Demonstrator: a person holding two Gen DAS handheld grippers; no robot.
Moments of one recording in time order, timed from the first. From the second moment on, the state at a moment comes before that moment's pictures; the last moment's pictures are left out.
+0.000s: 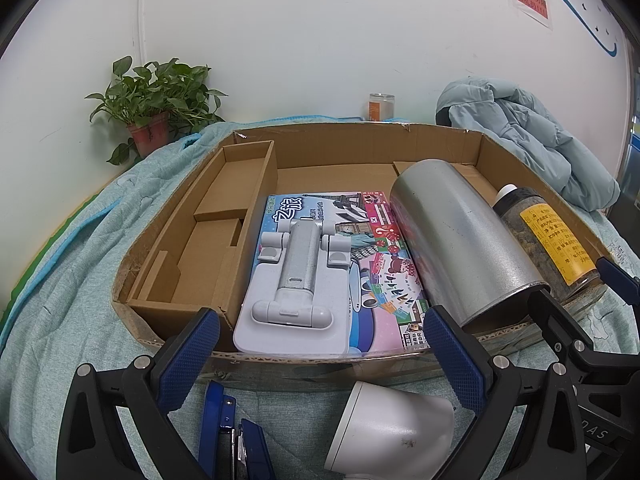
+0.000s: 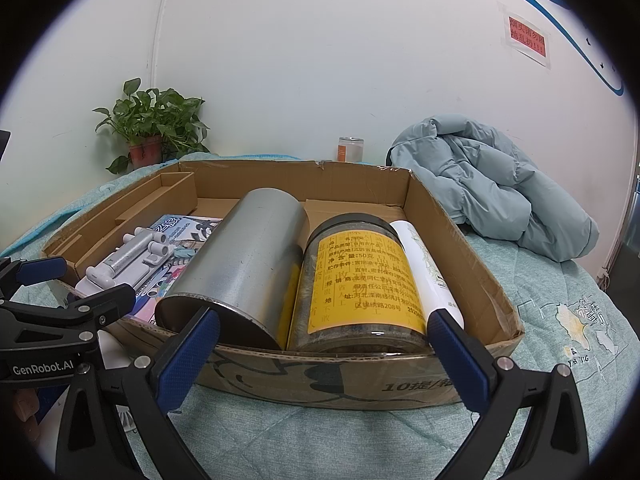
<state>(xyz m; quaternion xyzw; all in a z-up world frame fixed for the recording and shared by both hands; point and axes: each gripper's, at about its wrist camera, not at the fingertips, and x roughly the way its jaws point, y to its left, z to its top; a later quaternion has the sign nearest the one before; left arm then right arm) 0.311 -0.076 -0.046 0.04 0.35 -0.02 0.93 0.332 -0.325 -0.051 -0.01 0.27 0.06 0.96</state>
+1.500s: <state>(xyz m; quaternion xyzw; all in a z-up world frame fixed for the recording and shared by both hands) 0.311 -0.075 -0.046 0.04 0.35 -0.02 0.94 0.332 -0.325 -0.051 -0.01 0.27 0.05 0.96</state>
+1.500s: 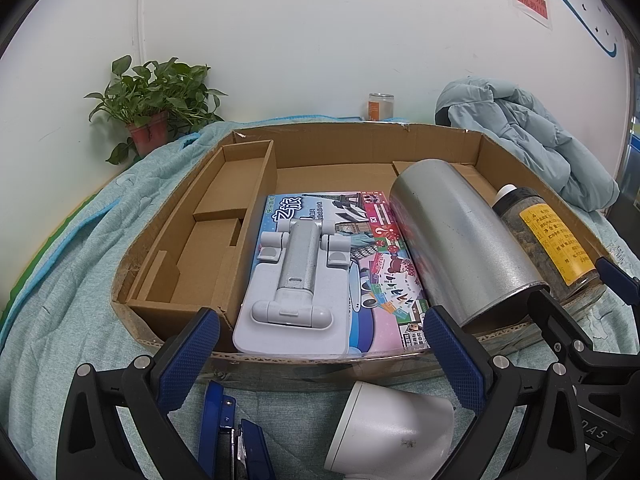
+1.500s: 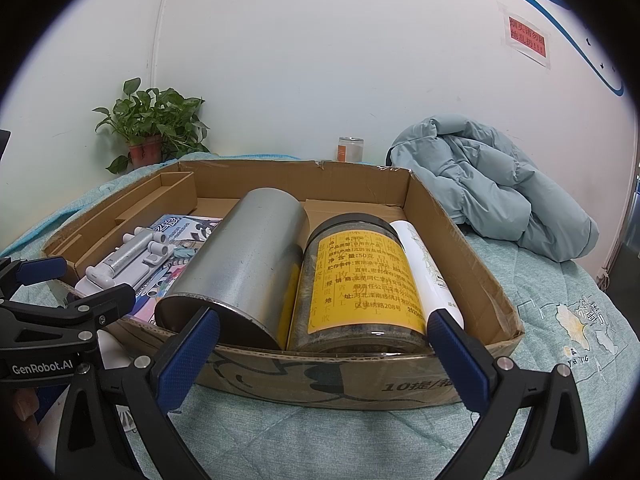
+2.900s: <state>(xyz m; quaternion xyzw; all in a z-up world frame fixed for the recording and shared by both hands) 0.153 0.109 0.011 -0.02 0.43 -0.03 0.90 0.290 -0.225 -0.071 0.13 0.53 0.18 0.82</state>
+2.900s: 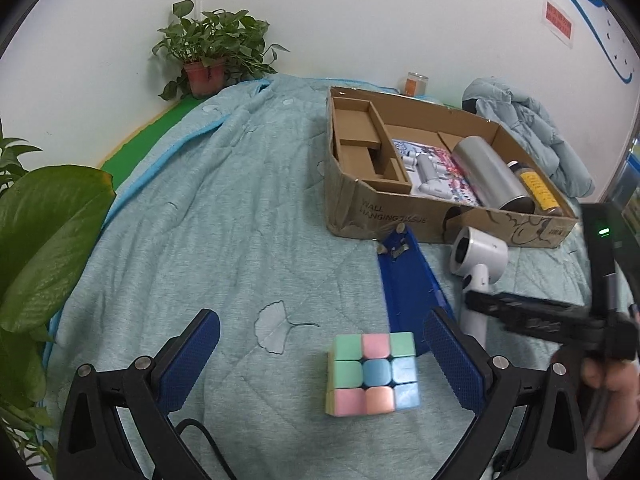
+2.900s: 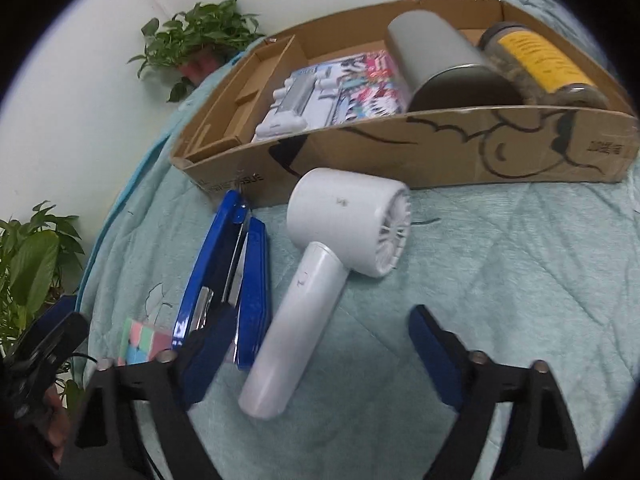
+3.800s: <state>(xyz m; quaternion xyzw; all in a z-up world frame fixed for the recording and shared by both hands) 0.125 -0.071 -0.064 -0.19 0.61 -0.31 0.70 0.156 -0.307 -0.072 0.11 0.55 0.19 0.81</state>
